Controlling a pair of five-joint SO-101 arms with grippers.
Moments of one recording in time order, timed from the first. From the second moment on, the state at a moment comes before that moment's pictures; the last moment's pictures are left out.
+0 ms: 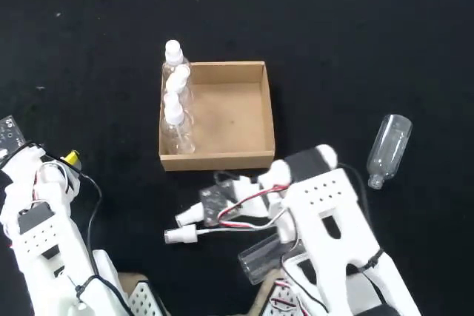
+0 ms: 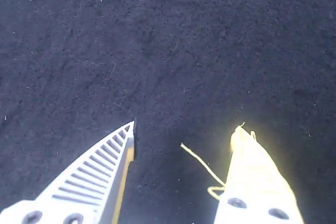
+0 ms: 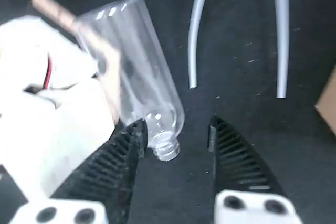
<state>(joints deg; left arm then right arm) -40.2 -55.7 78.2 28.5 -3.1 -17.2 -39.4 51.3 94.6 84.8</state>
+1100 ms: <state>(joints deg) -39.9 -55.7 78.2 28.5 -3.1 -23.6 -41.3 65.3 73.3 67.5</state>
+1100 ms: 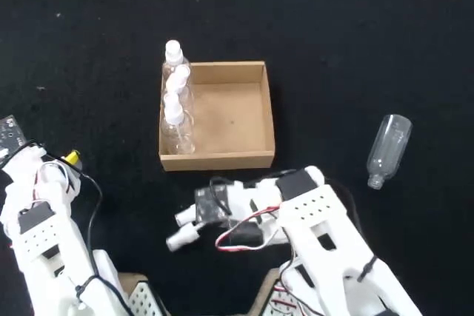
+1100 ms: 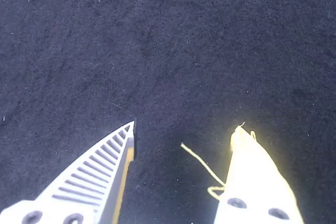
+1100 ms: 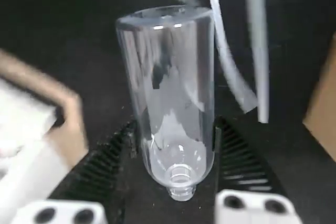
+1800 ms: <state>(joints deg) -39.9 -55.7 78.2 28.5 -3.1 -23.4 -41.5 69.1 71.0 66.7</state>
